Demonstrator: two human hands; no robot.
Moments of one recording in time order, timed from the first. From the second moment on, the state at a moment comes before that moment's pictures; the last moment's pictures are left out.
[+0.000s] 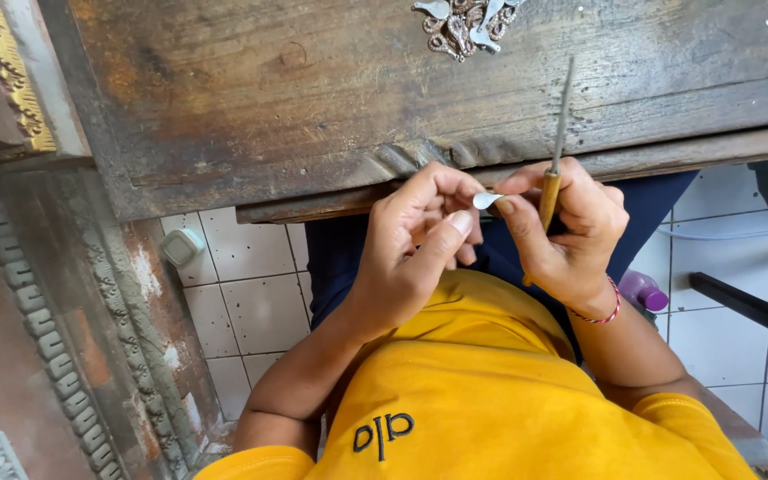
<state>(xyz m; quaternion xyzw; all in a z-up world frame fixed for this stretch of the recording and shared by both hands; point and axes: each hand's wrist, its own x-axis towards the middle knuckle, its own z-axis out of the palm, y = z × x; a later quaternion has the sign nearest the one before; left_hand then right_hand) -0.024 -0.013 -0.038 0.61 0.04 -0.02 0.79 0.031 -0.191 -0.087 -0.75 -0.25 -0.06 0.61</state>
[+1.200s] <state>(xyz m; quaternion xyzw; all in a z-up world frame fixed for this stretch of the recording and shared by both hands) -0.018 -0.009 -0.042 0.61 -0.03 0.00 0.79 0.008 -0.180 -0.054 -0.61 -0.07 0.18 0.77</state>
